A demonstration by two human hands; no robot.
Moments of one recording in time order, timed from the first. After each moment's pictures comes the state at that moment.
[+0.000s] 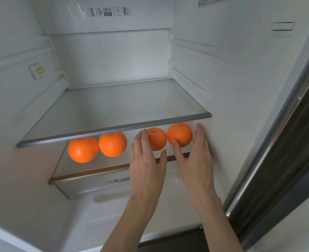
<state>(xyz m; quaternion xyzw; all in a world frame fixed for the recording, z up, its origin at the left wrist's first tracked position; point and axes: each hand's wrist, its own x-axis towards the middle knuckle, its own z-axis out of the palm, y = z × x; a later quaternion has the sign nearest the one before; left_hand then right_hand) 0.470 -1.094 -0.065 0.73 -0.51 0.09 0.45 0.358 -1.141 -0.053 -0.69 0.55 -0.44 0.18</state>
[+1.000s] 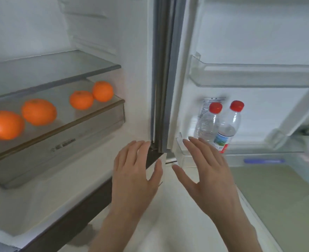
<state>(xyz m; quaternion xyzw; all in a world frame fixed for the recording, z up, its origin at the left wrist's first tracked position) 0.404 -0.885 -0.096 0.51 -0.77 0.01 0.38 0.223 -0.827 -0.074 -0.67 0.67 -0.30 -0.12</state>
